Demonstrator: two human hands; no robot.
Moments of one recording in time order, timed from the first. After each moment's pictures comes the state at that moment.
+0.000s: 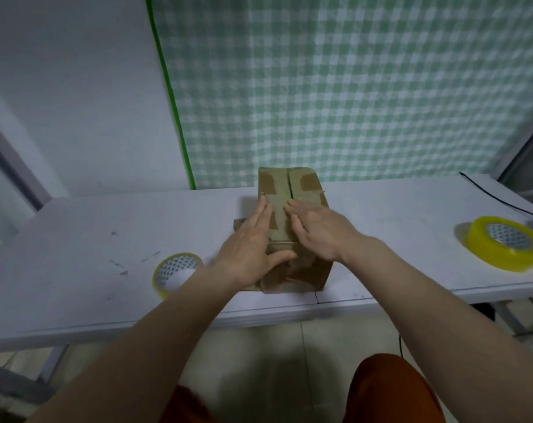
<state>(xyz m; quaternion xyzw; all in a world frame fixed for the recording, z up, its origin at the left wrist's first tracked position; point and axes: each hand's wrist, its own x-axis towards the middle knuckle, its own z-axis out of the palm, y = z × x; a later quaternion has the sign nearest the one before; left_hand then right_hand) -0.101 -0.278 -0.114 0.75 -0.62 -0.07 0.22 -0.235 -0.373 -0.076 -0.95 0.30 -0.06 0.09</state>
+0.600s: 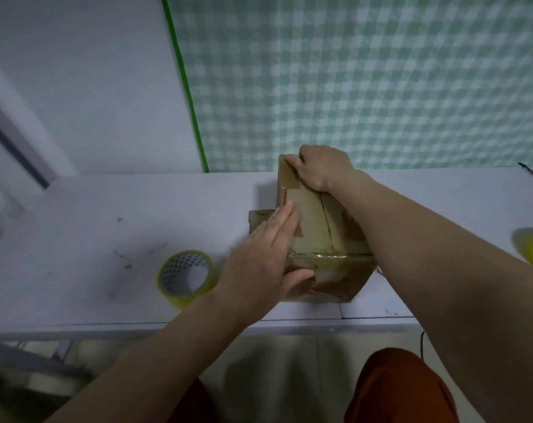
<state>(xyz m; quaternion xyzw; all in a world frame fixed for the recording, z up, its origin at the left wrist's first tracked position) -0.096 -0.266 -0.127 0.72 -0.66 0.01 0.22 -0.128 -0.486 -0.076 -0.92 0.39 -0.05 0.04</state>
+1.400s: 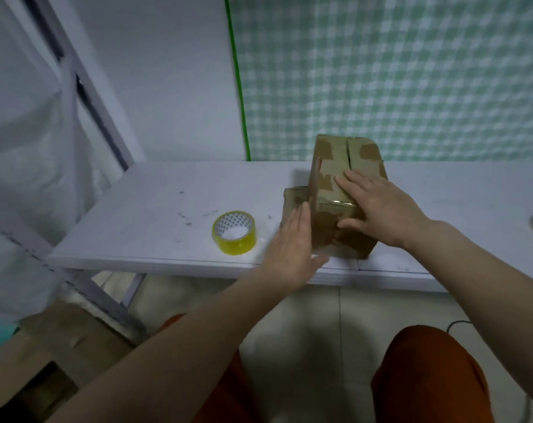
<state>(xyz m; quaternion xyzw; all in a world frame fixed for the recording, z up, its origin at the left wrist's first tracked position) -0.141 -0.225 -0.150 0.80 -0.55 -0.06 0.23 -0.265 -0.365 -0.084 -0.97 0.25 -0.02 -0.03</state>
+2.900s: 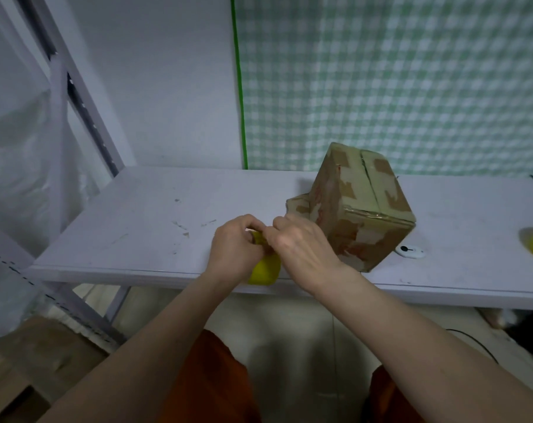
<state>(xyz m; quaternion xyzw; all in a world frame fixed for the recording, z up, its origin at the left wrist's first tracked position) -0.073 -0.167 -0.112 0.81 -0.38 -0.10 0.43 -0.172 -0.250 -0.103 -0.96 0.11 -0.25 -0.11</state>
